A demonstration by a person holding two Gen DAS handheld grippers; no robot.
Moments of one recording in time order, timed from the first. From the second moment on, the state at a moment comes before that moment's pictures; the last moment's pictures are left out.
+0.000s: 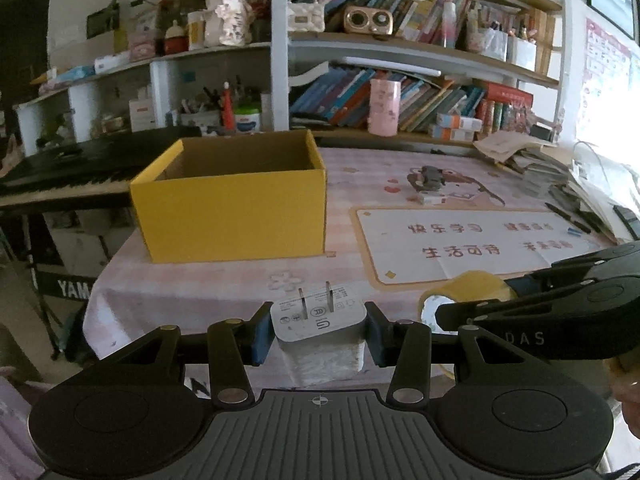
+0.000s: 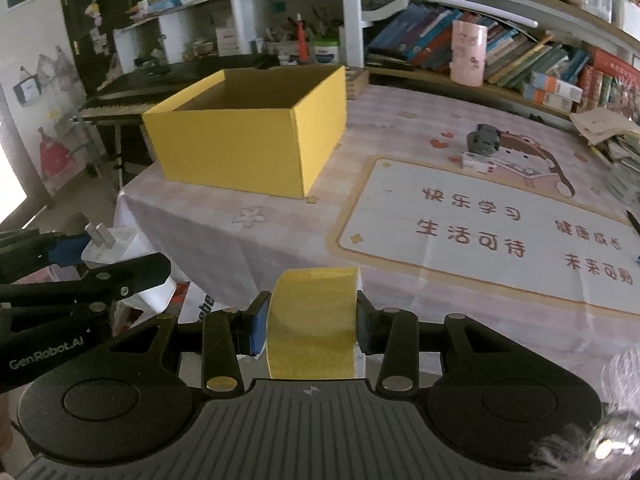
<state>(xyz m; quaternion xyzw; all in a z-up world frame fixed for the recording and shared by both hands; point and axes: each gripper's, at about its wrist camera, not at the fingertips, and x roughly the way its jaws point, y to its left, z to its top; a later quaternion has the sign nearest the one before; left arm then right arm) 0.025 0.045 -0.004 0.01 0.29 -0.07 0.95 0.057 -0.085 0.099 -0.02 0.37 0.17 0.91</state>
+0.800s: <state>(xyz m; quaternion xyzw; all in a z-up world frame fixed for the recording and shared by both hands) 0.023 0.087 -0.004 0.00 0.30 -0.02 0.95 0.074 -0.035 0.099 -0.04 0.37 0.22 0.90</state>
